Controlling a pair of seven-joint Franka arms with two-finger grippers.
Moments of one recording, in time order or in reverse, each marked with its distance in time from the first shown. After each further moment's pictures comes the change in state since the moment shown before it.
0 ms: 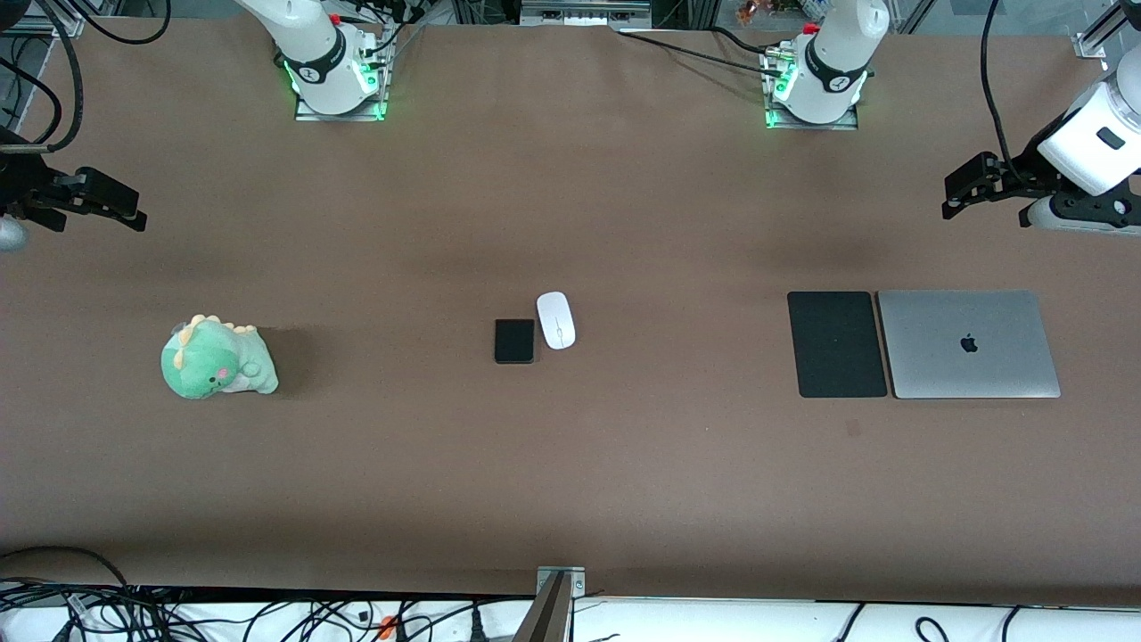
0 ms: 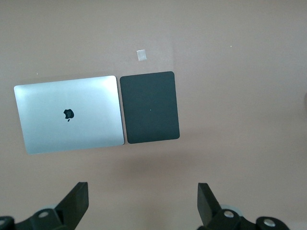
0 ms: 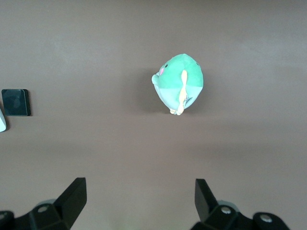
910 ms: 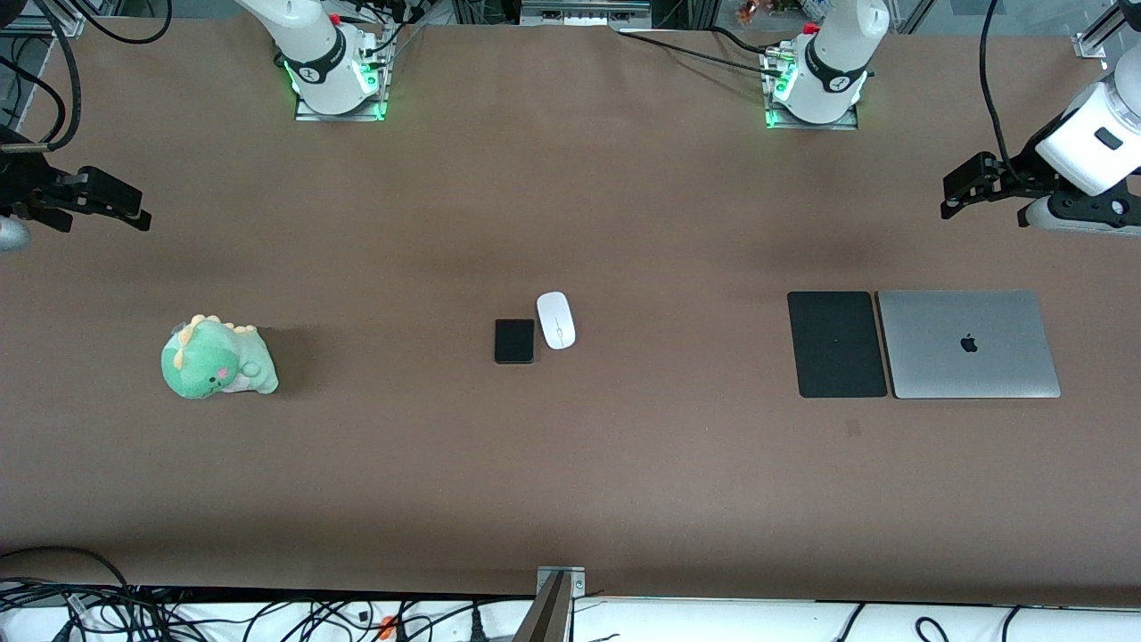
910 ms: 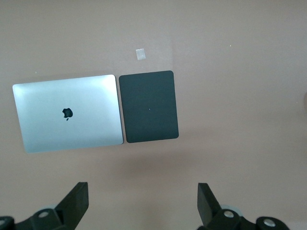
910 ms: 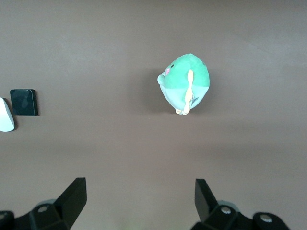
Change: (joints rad) left arm -0.001 0.005 -0.013 0.000 0.000 -0.004 -0.028; right arm 0.000 0.000 -0.002 0.000 0.025 -0.001 0.000
